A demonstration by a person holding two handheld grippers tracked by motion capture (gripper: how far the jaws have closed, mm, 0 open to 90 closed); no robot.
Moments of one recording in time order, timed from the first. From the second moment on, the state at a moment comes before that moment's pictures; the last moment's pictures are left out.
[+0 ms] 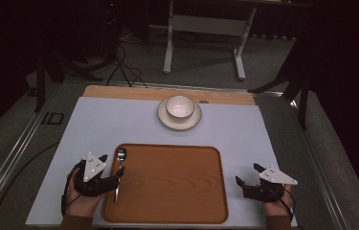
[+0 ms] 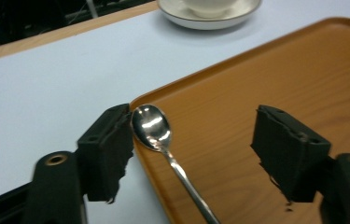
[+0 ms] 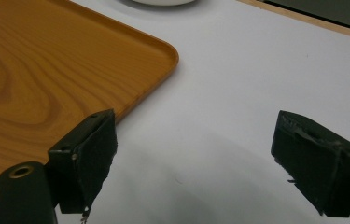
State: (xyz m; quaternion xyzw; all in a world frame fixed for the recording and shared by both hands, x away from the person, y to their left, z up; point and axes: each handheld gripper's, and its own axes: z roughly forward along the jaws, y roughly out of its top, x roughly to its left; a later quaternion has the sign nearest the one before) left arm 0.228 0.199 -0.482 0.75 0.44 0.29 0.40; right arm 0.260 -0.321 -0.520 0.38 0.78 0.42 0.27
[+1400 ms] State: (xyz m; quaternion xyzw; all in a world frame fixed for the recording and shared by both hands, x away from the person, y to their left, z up) left arm 0.273 0.259 -0.516 0.70 0.54 0.31 0.35; right arm 0.258 -0.320 -0.518 0.37 0.77 0.43 0.27
